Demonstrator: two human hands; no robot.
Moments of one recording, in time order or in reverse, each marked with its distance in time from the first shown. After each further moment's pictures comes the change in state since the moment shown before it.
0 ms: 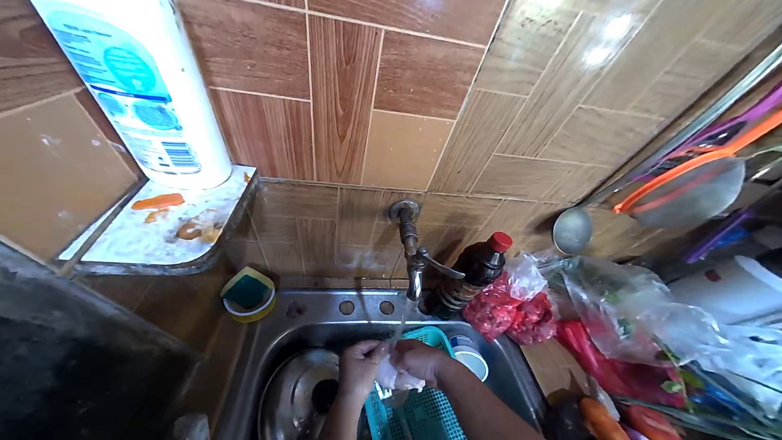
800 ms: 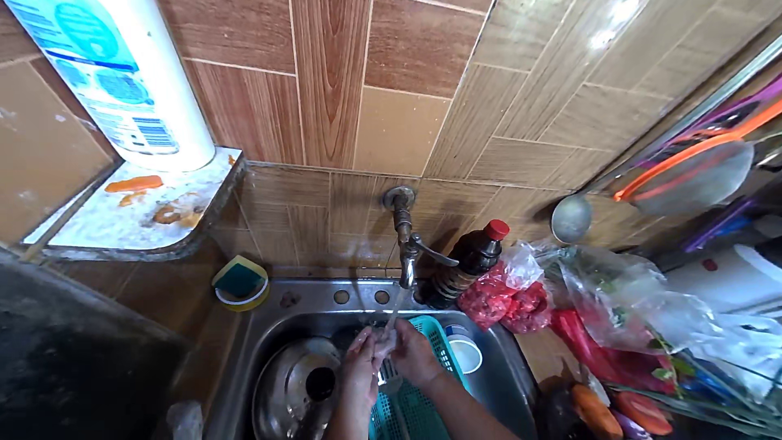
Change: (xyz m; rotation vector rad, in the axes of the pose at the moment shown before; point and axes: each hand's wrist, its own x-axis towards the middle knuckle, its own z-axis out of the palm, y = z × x) left_hand -0.018 0.005 0.029 -0.714 0.180 -0.321; right_hand -0.004 0.015 0.019 -0.297 0.464 -0.298
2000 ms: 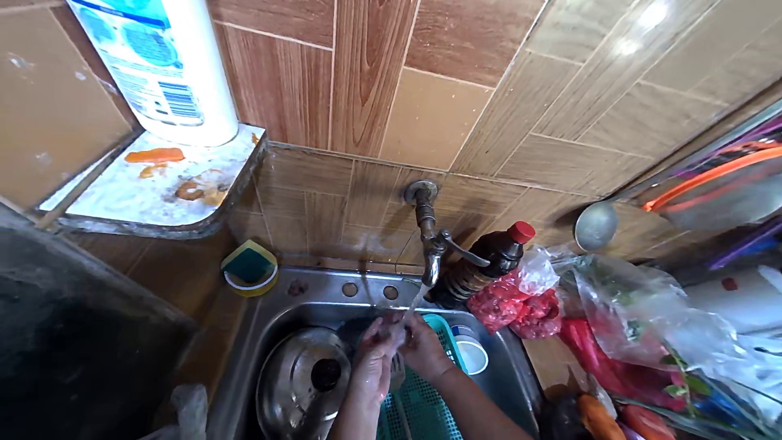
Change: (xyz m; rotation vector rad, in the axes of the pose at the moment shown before) left_hand 0.008 -0.011 -0.006 -0.204 -0.247 0.063; right_hand 0.008 0.004 0.000 0.094 0.031 -0.077
